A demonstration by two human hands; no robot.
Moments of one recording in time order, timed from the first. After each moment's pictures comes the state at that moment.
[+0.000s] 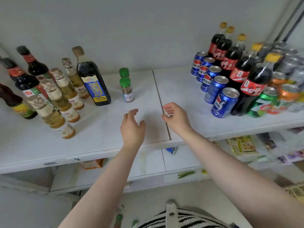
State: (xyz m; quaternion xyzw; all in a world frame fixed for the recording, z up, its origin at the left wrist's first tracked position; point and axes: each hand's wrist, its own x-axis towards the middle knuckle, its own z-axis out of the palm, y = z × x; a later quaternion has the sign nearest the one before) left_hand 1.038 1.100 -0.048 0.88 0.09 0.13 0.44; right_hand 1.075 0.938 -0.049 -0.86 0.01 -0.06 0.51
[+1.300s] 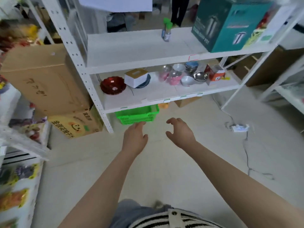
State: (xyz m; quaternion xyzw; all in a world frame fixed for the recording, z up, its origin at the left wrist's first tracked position) left_hand 0.319 0.602 -0.114 0.62 -0.74 -0.23 0.14; right_hand 0.130 0.613 -0.100 -0.65 0.73 -0.12 0.20
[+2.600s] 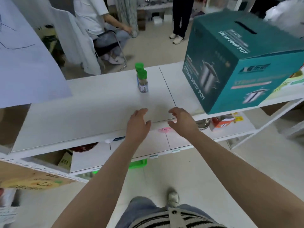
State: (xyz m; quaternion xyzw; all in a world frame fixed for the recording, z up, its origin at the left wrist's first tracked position) left_hand 0.052 0.094 -0.086 0.63 -0.69 -0.23 0.26; right_hand -0.134 0.100 -0.076 -0.66 0.68 -0.20 0.23
